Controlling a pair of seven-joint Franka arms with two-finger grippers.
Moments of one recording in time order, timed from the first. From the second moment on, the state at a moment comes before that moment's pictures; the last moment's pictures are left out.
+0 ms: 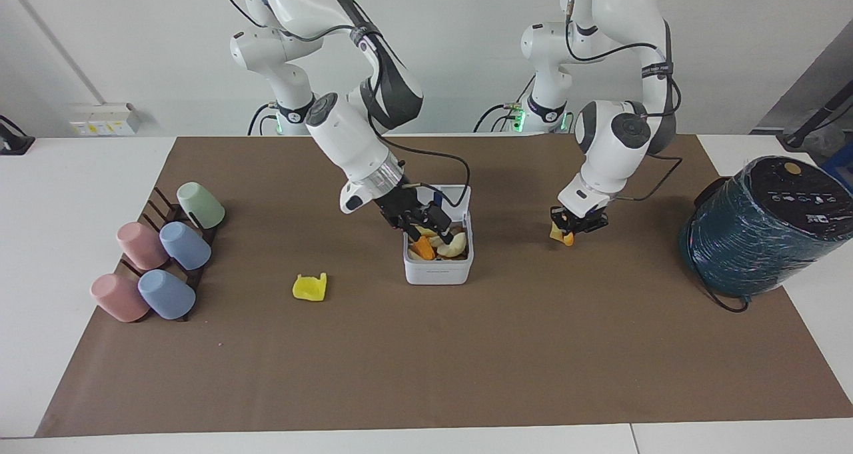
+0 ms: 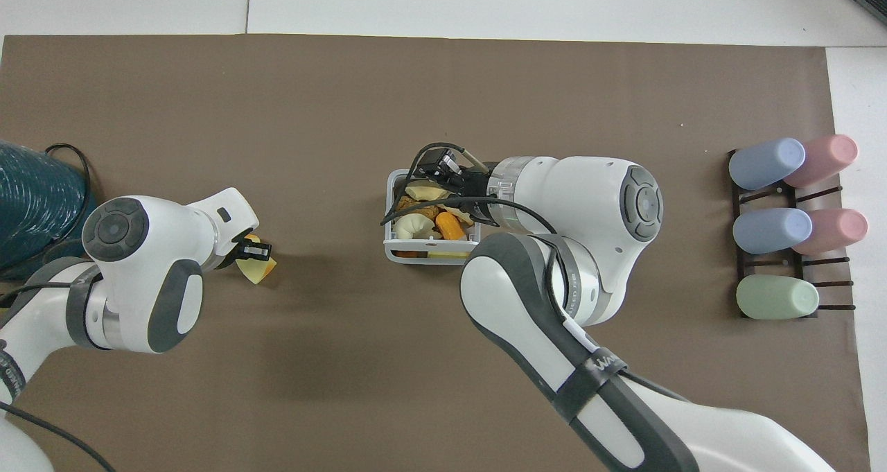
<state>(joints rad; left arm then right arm) -0.12 0.09 -0.09 -2.14 -0.02 2.26 0.05 0.46 0.28 0.01 -1.85 0.61 2.59 0.53</state>
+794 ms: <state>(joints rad) -0.28 0.25 -0.10 -1.74 -0.25 2.23 0.04 0.13 0.29 0.00 -1.89 0.27 2.46 -0.21</state>
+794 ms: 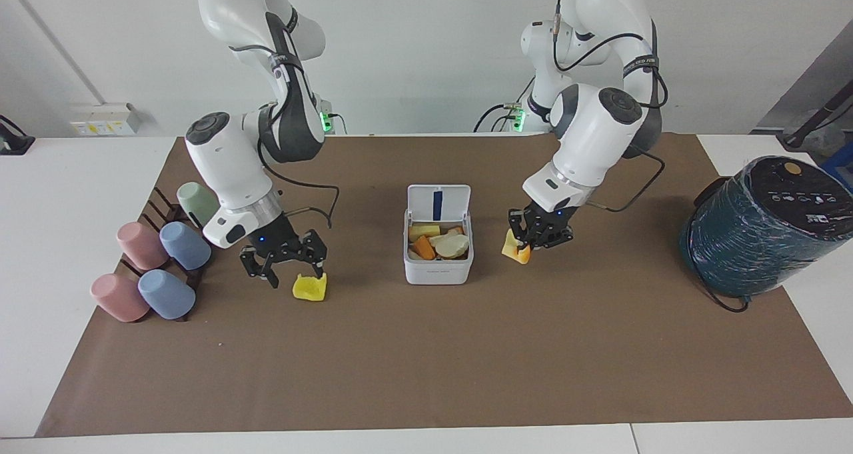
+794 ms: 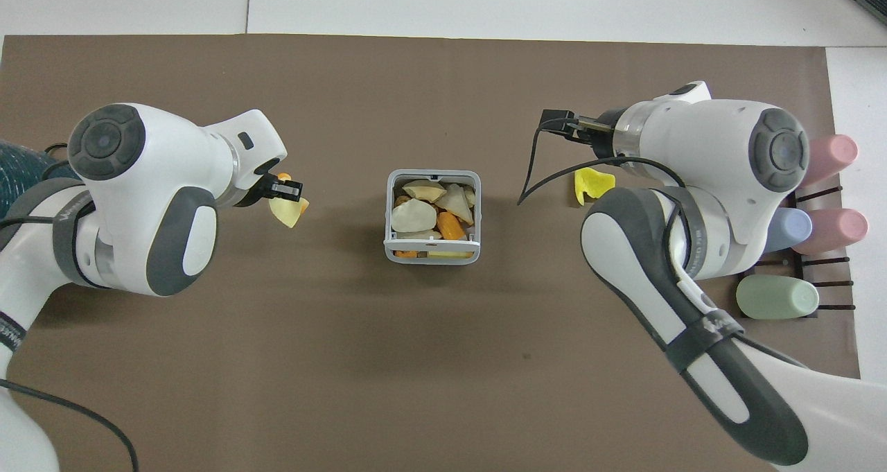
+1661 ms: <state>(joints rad) -0.47 0.28 -0.09 -1.72 -0.31 2.32 -0.12 0.14 0.44 0.01 -1.92 0.17 2.51 -0.31</state>
